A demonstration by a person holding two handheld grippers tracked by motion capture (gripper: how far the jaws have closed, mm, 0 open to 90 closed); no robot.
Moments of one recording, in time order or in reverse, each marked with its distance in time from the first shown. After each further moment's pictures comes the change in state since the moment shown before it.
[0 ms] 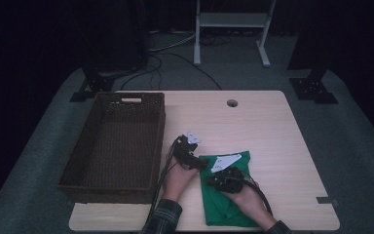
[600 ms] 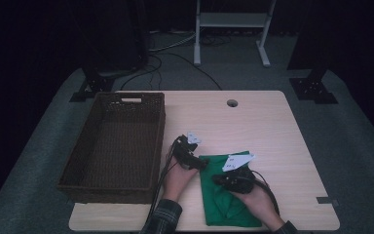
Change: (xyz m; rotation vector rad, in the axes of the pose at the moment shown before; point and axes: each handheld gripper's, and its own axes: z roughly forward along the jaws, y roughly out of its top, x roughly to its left) left arm 0.000 0.000 0.000 -0.001 -0.001 0.000; right arm -0.003 -0.009 -0.031 -0.058 -0.011 0.026
